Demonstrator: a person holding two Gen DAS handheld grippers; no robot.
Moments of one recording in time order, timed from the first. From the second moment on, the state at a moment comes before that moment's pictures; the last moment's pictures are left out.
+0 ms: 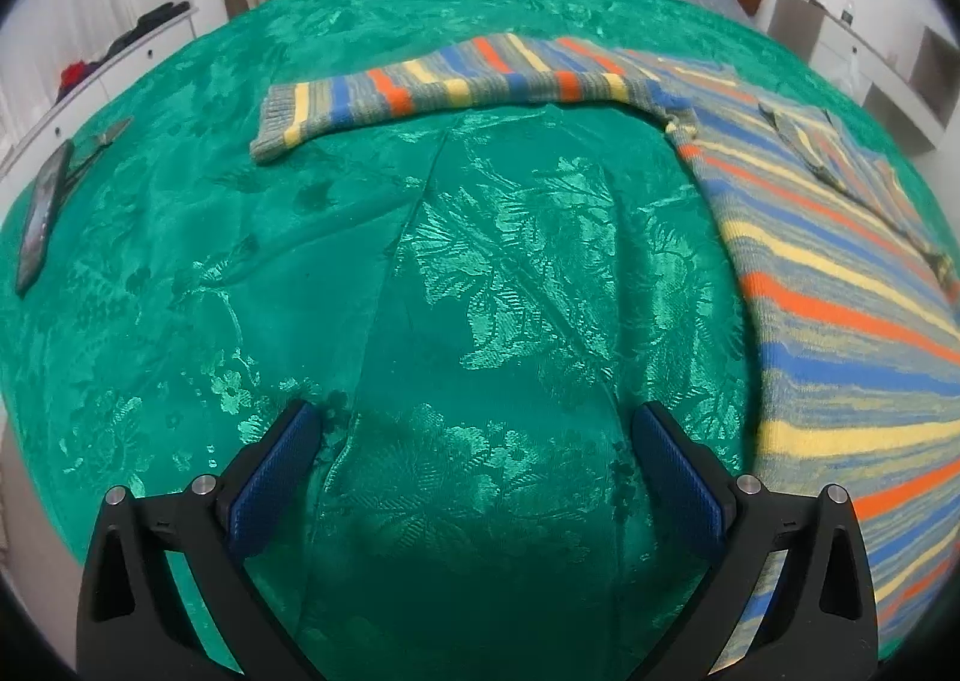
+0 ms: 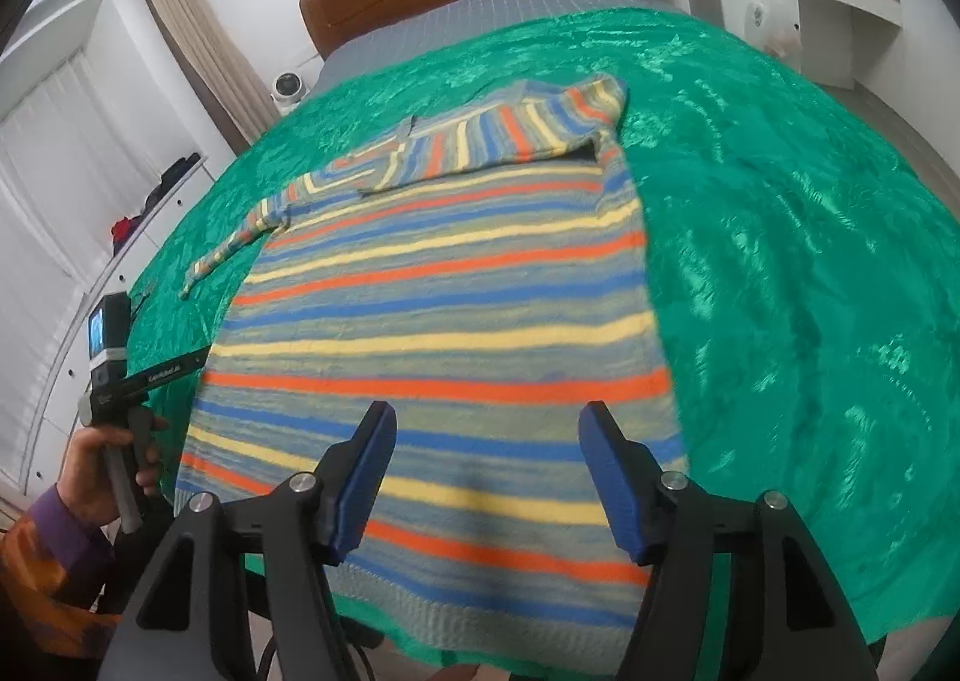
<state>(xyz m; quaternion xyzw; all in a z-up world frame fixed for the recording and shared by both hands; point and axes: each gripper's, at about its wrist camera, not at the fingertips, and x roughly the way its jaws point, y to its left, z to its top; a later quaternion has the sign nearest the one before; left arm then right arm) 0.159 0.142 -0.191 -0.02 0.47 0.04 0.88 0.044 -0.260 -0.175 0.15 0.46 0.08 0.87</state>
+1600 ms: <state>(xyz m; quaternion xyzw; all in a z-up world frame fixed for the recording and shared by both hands) 0.342 0.254 -0.129 -0.11 0.50 0.06 0.86 0.026 -0.213 -0.159 0.10 0.45 0.11 0.88</state>
